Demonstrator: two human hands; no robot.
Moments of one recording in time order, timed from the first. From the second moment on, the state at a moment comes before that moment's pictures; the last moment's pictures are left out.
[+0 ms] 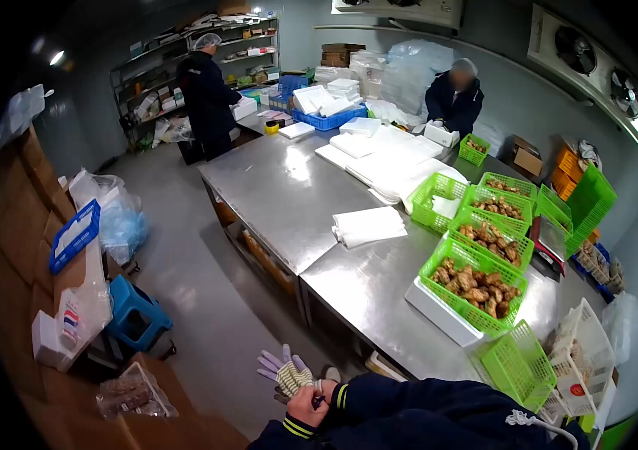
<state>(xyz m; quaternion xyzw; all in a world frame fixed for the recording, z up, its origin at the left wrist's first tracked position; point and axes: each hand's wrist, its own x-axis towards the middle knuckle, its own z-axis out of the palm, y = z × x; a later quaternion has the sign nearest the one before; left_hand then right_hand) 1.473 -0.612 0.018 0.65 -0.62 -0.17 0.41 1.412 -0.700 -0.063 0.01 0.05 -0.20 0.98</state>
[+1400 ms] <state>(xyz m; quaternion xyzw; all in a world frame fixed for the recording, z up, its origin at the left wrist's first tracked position) 1.612 -0.947 0.070 0.11 -0.79 -0.51 0.33 1.483 -0.994 0.053 -0.33 0.33 -0.63 0.62</state>
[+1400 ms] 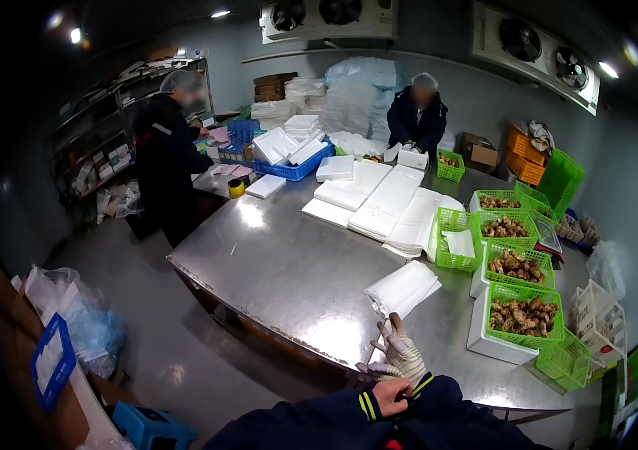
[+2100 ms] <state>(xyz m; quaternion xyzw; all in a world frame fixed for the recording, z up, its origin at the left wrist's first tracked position) 1.638 -0.947 0.075 0.18 -0.70 -0.61 0.32 1.540 -1.019 0.070 -0.70 0.48 -0.43 0.30</state>
